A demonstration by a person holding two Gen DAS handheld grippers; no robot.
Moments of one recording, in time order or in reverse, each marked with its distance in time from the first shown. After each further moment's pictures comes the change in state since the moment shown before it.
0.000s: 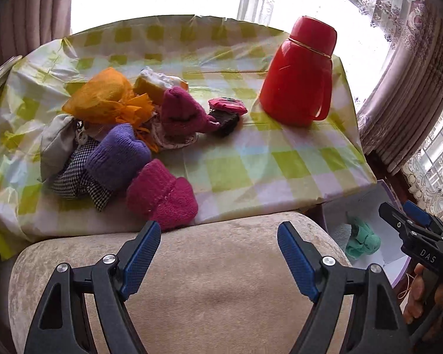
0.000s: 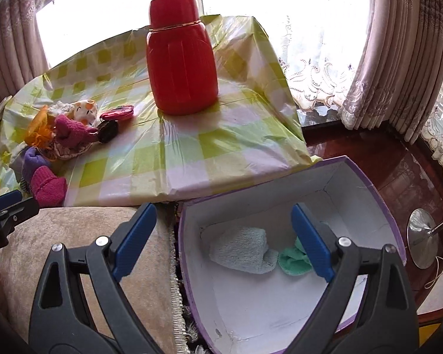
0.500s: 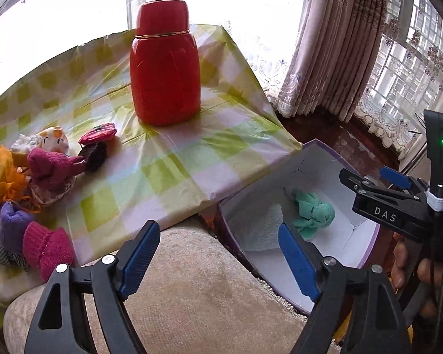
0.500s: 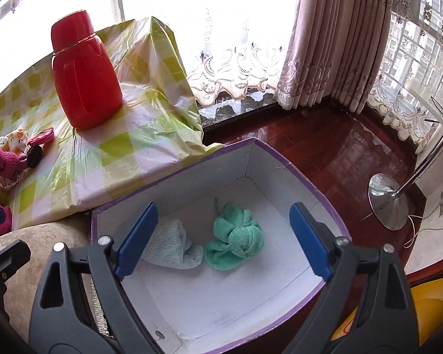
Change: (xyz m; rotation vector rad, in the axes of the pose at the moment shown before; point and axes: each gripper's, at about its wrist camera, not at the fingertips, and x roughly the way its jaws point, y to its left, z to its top) left arm 0.018 -0.152 -0.002 0.347 0.011 -0.171; right arm -0.005 -0.096 -0.012 0.186 0.009 -0.276
